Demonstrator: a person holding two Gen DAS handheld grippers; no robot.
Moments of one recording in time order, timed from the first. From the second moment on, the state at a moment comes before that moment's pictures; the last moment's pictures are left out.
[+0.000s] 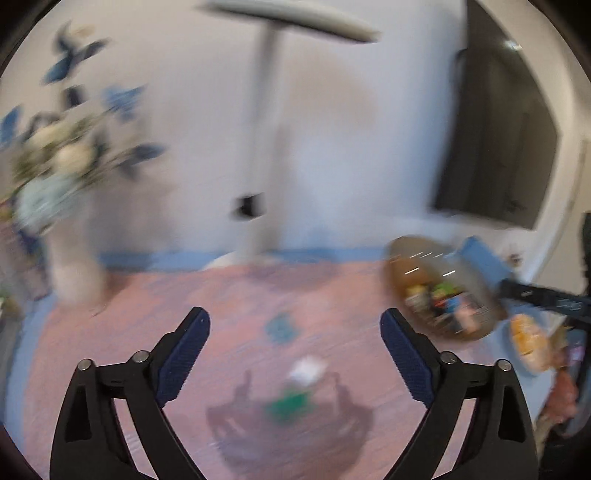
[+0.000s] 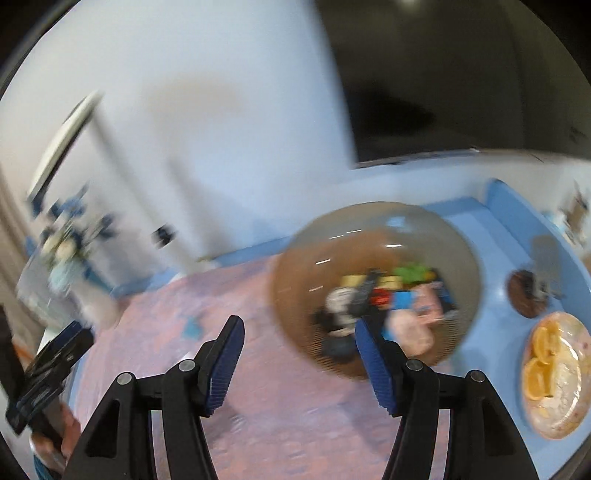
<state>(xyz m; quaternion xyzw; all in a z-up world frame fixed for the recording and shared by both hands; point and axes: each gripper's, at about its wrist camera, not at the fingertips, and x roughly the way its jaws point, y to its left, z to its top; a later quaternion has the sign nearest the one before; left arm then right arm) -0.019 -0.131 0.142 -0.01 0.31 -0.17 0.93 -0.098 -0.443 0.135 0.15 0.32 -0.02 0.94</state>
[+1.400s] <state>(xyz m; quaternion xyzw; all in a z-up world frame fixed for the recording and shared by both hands) 0.000 -0.079 0.001 0.03 0.47 -0.11 0.87 -0.041 -0.338 -0.025 0.01 0.44 0.00 0.90</state>
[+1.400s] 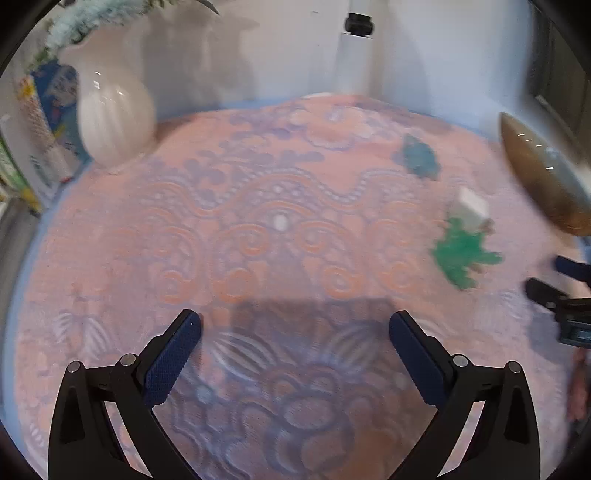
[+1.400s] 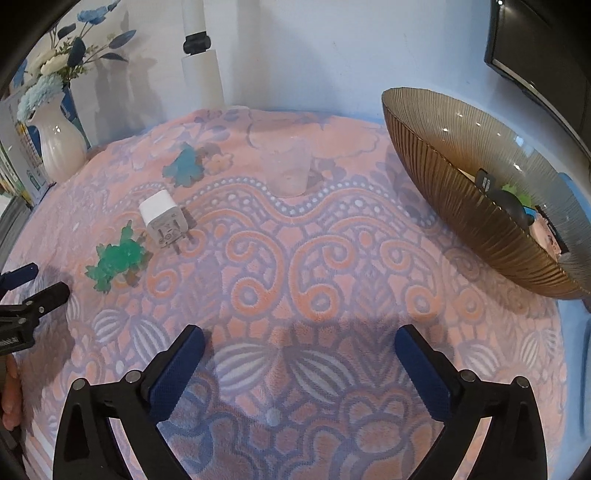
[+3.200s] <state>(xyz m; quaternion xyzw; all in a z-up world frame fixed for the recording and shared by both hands) -0.015 -0.155 0.021 0.09 0.43 -0.26 0.86 -0.070 -0.303 -0.019 0.02 0.41 0.07 0.91</state>
